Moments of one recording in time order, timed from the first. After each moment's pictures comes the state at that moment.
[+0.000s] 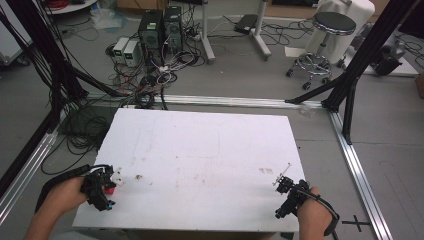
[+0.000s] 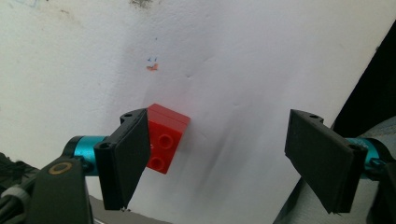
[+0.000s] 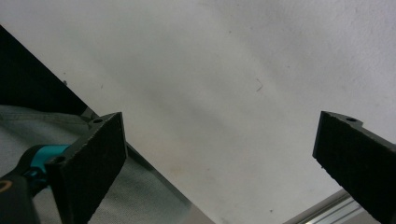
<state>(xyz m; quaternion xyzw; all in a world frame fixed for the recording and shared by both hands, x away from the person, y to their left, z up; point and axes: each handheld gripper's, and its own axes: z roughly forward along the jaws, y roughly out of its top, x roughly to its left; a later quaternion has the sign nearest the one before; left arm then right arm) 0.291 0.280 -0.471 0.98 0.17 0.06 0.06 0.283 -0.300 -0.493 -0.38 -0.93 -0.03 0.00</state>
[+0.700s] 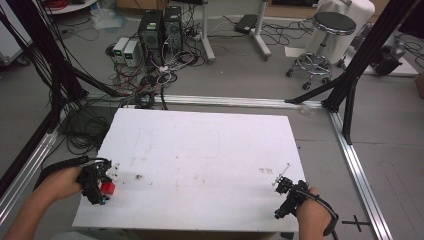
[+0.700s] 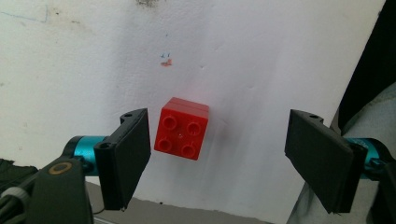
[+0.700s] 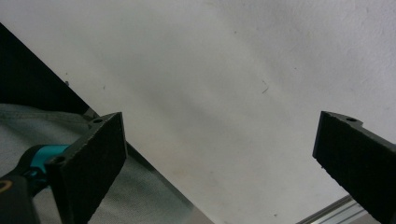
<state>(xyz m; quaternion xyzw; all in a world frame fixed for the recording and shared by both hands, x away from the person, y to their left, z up) 0.310 0.292 -0.459 0.99 0.10 0.04 0.05 0.284 -0.299 -0.497 -0.38 -0.93 -0.04 0.01</state>
